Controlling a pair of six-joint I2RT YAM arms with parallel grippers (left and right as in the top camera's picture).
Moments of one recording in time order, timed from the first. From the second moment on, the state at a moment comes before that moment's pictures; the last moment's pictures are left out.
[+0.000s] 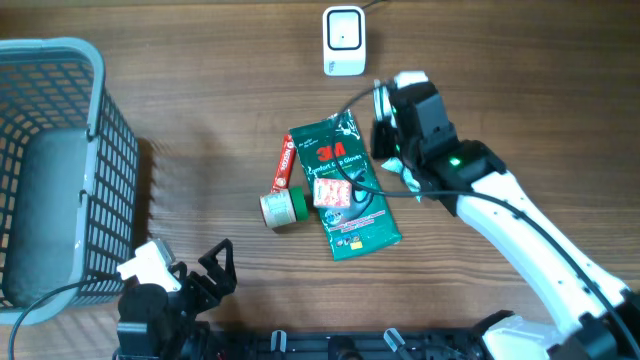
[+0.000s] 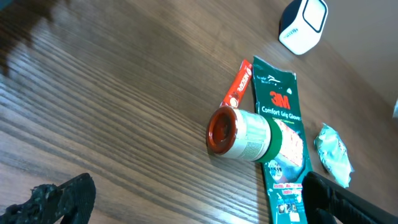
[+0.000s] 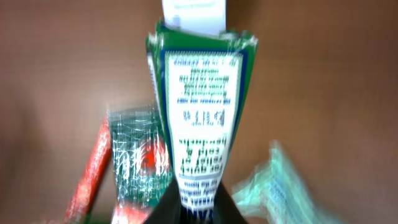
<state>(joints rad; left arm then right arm) -0.06 0.02 0.46 -1.06 0.09 -0.65 0.49 1.45 1.10 -0.43 0.14 0.36</state>
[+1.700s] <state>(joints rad) -0.06 0.02 0.46 -1.07 0.09 -0.65 0.43 2.09 1.61 -0.58 0.88 0.08</state>
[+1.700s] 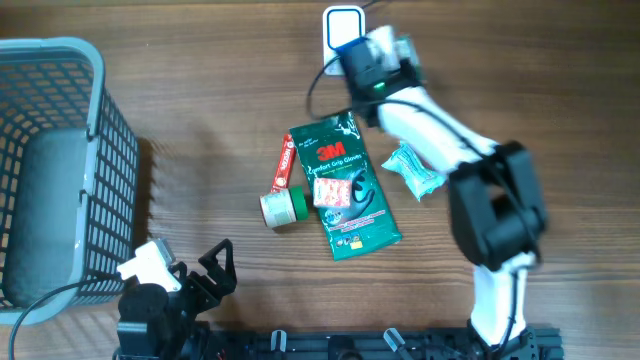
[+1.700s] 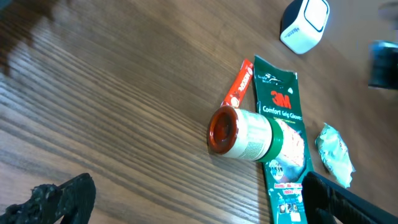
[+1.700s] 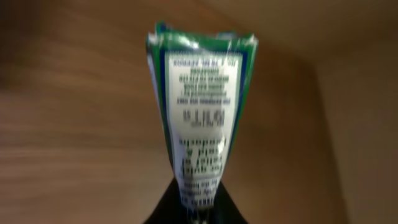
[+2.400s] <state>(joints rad) -0.06 0.02 0.46 -1.07 0.09 -0.65 -0.70 2.09 1.58 -0.78 0.00 0.45</state>
